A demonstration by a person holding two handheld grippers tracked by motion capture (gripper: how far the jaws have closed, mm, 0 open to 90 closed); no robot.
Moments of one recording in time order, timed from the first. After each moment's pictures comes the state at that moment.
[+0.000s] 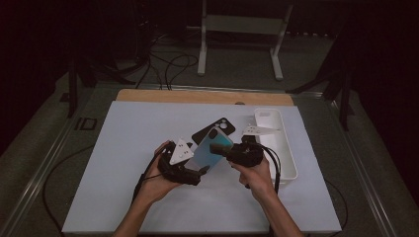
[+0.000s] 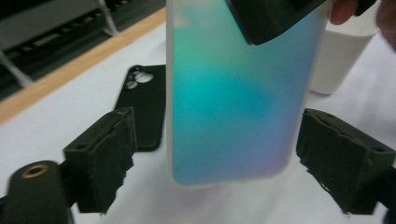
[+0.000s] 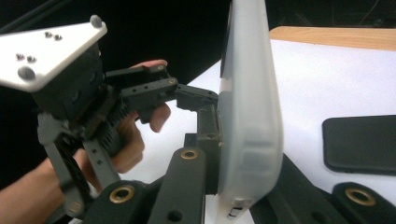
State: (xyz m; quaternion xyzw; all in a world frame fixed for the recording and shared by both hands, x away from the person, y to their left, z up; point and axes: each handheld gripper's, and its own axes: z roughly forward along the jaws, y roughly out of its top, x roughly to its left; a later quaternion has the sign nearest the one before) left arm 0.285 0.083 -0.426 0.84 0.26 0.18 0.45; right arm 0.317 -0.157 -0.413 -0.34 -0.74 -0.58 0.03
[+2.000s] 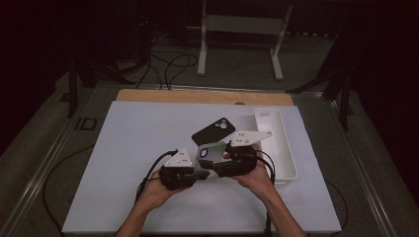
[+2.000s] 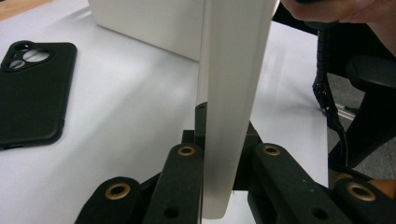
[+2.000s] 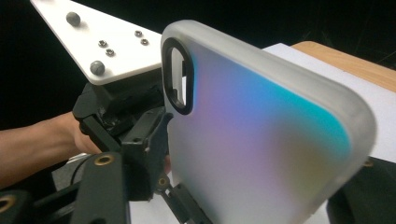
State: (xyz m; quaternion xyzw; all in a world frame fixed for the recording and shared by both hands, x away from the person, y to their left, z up) left arm 0.280 0.085 -0.449 0.85 0.20 0.03 0.48; right arm 0.300 -0.136 -0.400 -0.21 -0.80 -0.56 -0.03
